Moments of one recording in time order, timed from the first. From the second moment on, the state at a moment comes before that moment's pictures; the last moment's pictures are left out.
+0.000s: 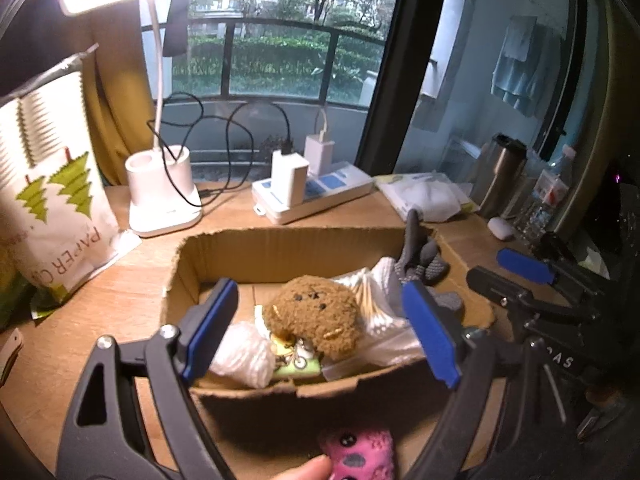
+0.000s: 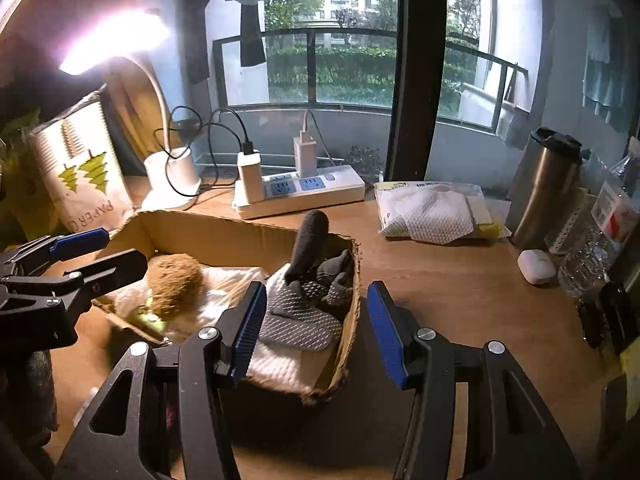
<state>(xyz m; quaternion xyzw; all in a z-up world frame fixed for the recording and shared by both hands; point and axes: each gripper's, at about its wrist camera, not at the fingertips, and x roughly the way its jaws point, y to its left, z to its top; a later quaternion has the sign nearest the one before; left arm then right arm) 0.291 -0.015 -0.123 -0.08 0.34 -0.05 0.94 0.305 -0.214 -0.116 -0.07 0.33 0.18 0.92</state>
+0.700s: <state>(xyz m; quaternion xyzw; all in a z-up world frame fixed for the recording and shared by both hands) 0.226 0.019 -0.118 -0.10 0.32 -0.03 0.94 0.250 -0.192 -0.103 -0.07 0.32 0.19 0.93</state>
